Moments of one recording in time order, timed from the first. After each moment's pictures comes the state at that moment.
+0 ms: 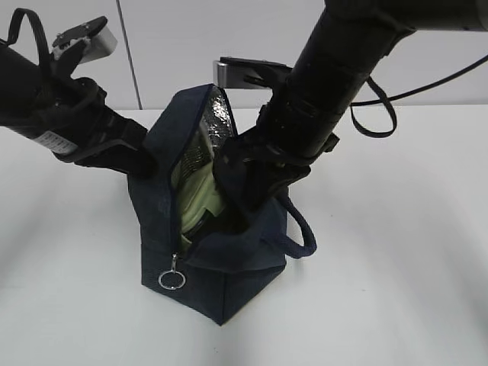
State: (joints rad) left arm -0.30 1.57 -1.11 -0.63 0.80 0.52; right arm 0.48 1.87 -1.55 0.44 1.15 -0.30
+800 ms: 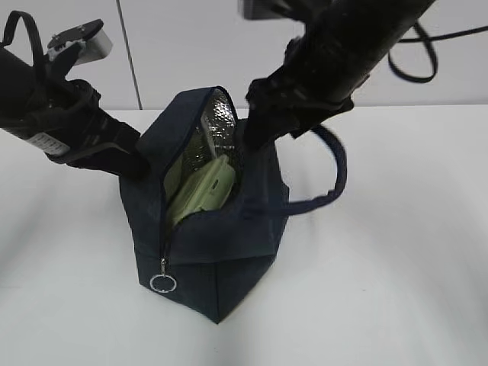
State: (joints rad) left arm -0.29 1.57 -1.11 -0.60 0.81 0.51; right arm 0.45 1.73 -1.54 0.32 1.02 -0.31
